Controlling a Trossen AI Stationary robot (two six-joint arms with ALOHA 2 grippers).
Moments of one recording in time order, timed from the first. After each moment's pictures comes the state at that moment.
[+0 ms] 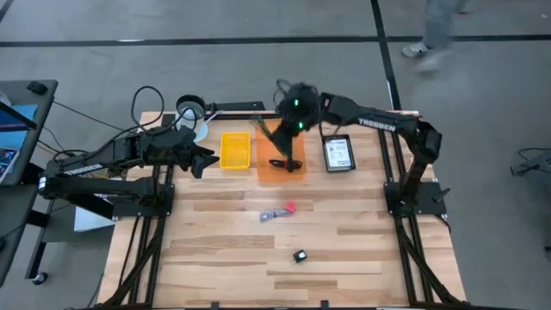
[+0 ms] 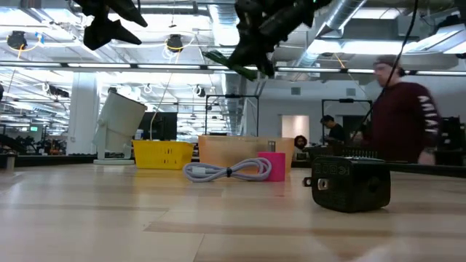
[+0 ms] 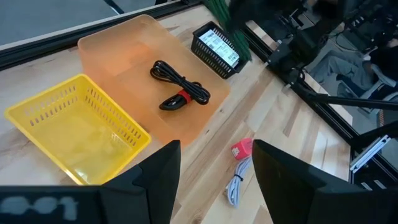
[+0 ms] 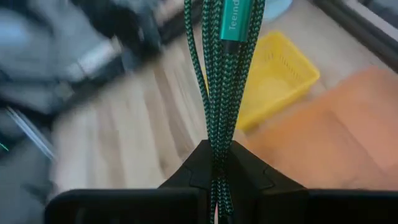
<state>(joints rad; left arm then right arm) 0.22 0.73 0.87 -0.65 -0.07 -0.62 -0.39 1.78 1.61 -0.56 -0.38 0.26</state>
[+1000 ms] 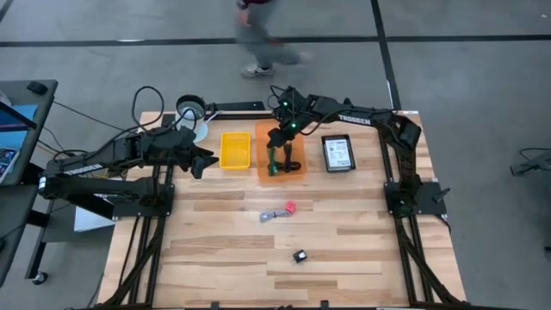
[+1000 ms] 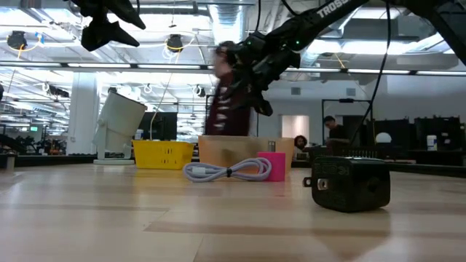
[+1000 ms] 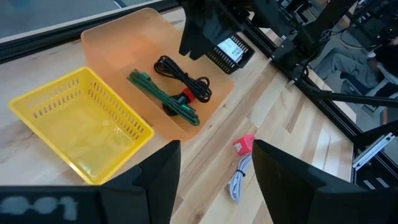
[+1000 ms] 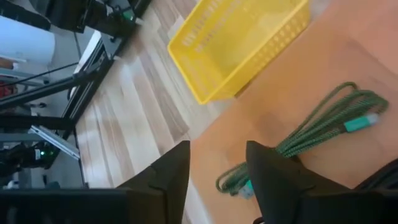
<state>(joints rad) 0.22 0.73 0.87 -0.67 -0.07 -0.63 -0.49 1.99 1.61 -0.55 -0.60 0.38</state>
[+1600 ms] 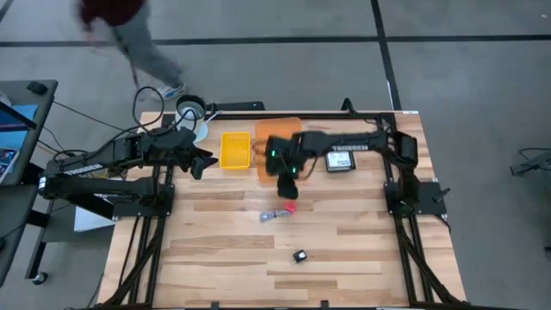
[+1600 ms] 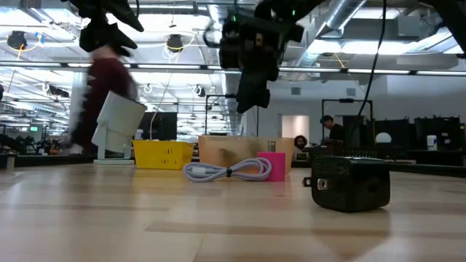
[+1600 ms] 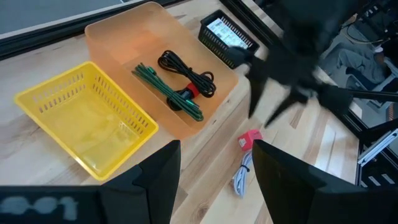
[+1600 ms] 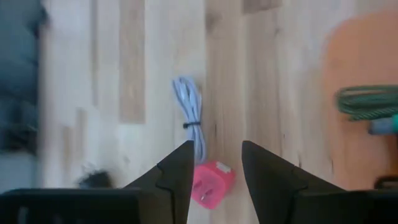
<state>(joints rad) 0.22 0.73 0.87 -0.69 -0.07 -0.63 -0.16 1.98 1.61 -0.83 -0.46 -0.05</state>
